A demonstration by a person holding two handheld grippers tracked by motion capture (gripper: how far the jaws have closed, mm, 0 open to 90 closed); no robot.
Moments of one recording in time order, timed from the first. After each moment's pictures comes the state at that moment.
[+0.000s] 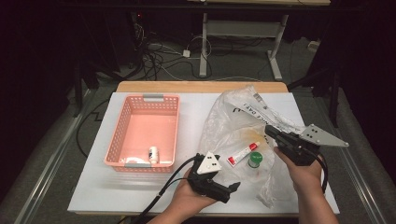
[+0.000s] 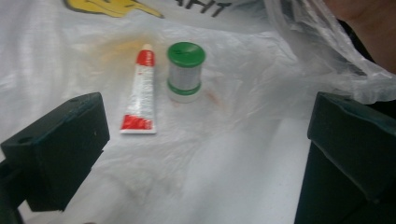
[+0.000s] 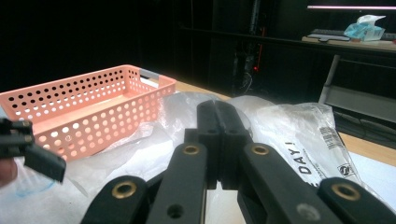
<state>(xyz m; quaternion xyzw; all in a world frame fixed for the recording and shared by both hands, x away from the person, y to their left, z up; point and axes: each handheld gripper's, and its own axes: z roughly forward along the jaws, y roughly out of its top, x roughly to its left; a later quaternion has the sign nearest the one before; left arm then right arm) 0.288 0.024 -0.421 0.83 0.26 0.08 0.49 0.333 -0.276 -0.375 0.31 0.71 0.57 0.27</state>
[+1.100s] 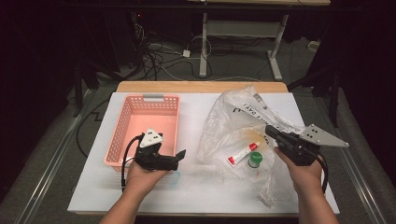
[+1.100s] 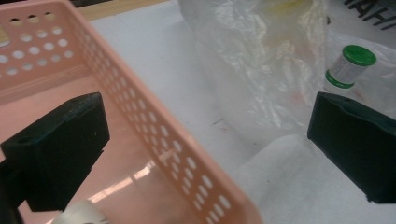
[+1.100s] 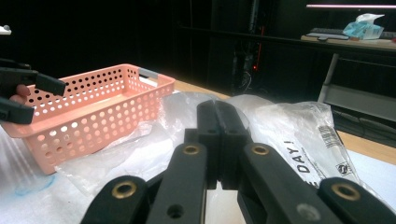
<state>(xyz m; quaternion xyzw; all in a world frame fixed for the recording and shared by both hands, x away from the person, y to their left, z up) 0.330 0.153 -0.410 0.78 0.40 0.16 0.46 0.333 -0.277 -0.376 0.31 0.71 0.57 0.27</state>
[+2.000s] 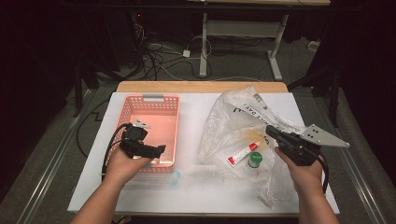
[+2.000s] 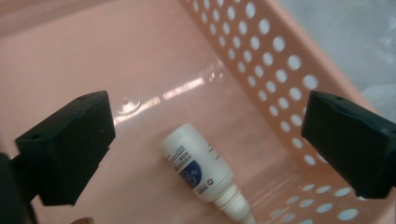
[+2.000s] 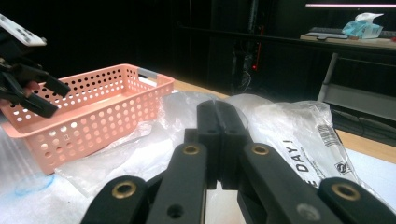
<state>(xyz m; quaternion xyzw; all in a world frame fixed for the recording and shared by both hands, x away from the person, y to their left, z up) 0.375 0.191 -0.410 0.82 0.48 0.11 0.28 0.333 -0.279 -0.376 0.32 0.71 0.57 0.27</state>
